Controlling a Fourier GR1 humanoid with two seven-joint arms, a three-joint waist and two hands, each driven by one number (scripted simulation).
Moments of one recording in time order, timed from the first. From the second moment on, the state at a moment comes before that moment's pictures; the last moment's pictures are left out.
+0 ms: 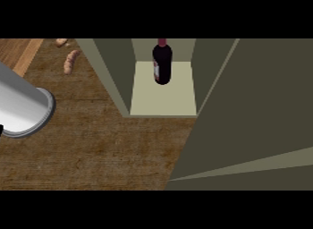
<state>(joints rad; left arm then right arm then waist) 0.39 0.76 -0.18 -2.05 0.88 0.20 -0.55 0.04 -0.04 0.76 -2.47 0.01 -0.02 0.75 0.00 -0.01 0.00</state>
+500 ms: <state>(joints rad) 0.39 0.78 -0.09 -2.00 0.93 0.10 -0.52 -0.16 -0.10 0.87 -2.41 0.13 -0.26 0.75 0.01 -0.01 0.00</state>
